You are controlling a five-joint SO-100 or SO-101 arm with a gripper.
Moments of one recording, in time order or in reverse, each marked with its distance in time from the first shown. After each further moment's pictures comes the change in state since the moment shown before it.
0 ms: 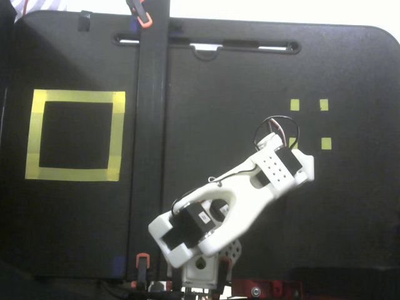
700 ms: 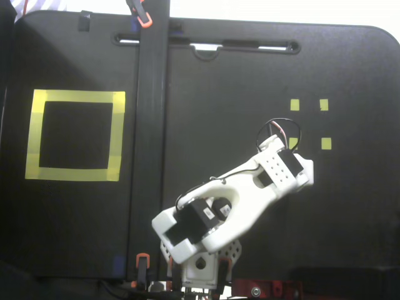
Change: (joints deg) arm 1.0 -1.0 -0.8 -0.7 -1.0
